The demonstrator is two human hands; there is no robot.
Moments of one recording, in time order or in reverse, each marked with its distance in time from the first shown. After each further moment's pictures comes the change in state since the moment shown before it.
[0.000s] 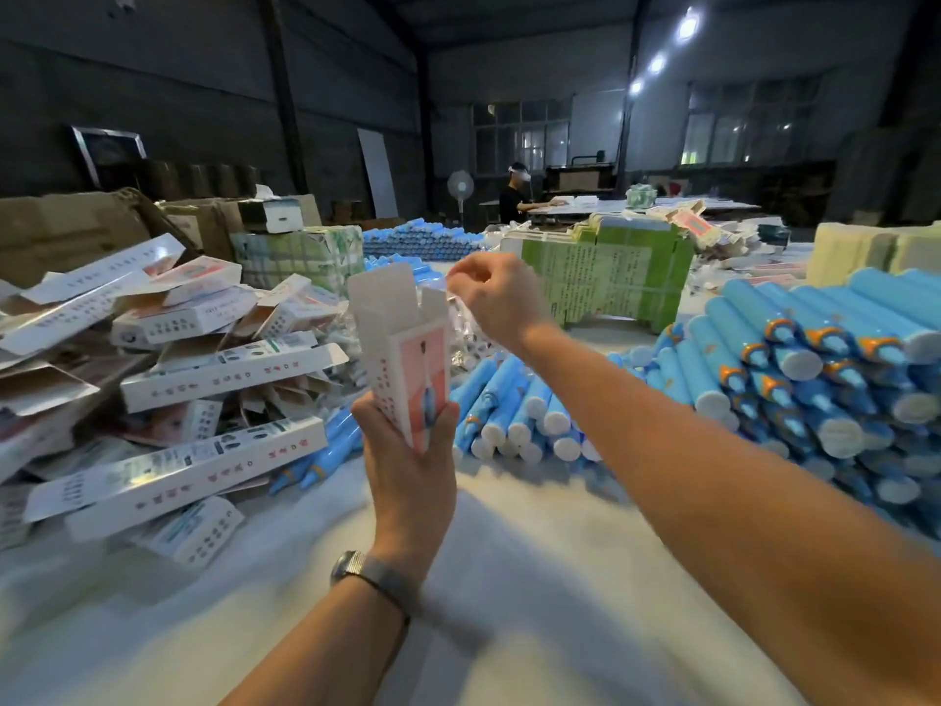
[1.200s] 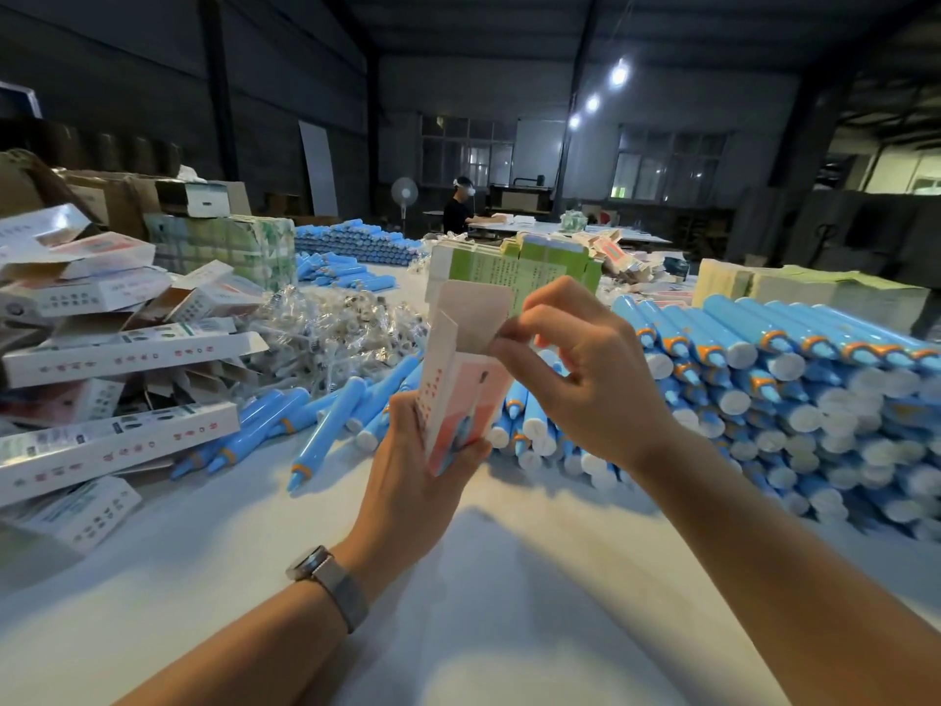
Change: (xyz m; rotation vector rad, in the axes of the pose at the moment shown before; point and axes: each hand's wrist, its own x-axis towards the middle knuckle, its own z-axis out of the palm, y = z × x) left_hand -0.051 0.034 0.025 -0.059 -0.419 0.086; right_hand -0.136 -0.017 -0.129 -0.353 0.111 -0.555
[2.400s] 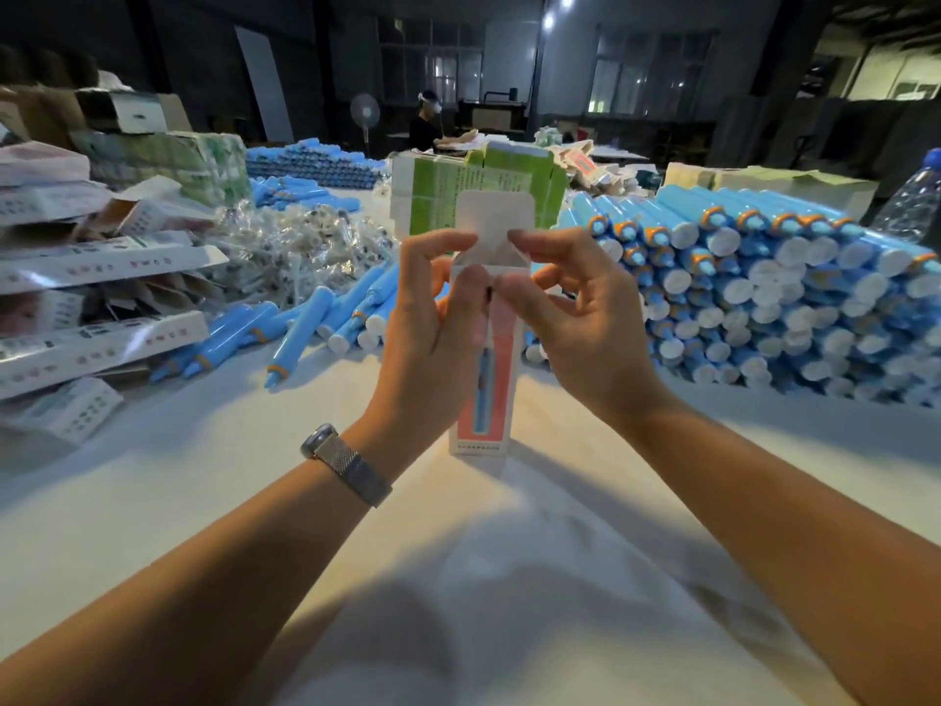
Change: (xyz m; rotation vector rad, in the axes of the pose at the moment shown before) left_hand -0.020 0.093 0.014 -0.381 -0.064 0.213; right_hand -0.063 -0.033 -0.016 0.490 0.172 0.414
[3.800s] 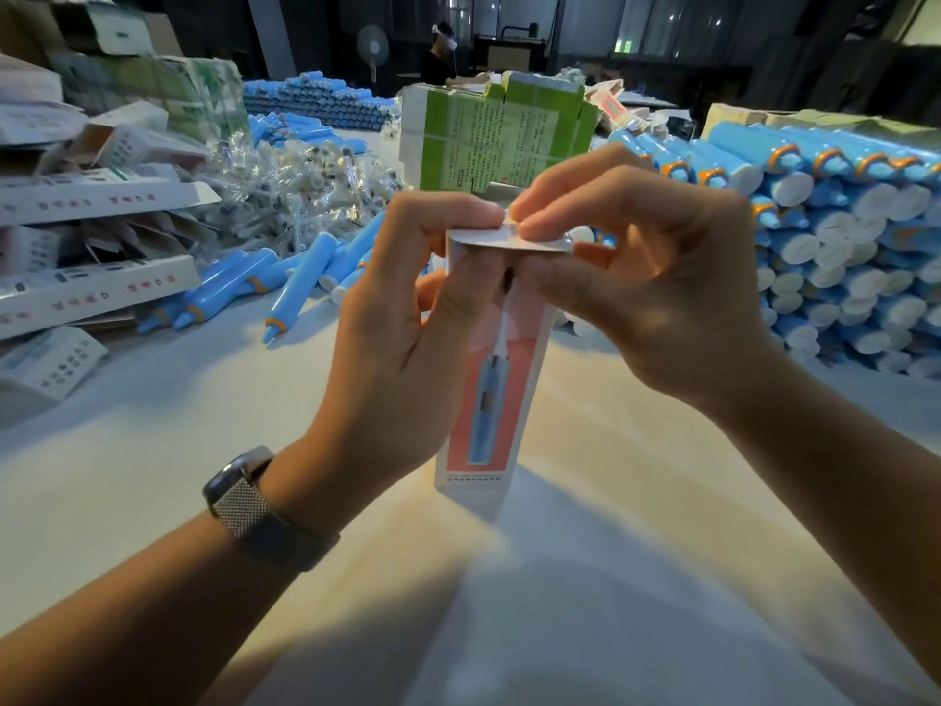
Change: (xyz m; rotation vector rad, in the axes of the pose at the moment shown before) left_hand -0.023 0.029 -0.026 0.131 -0.091 0.183; right_hand -0.001 -0.031 -0.010 0.060 -0.332 -0.194
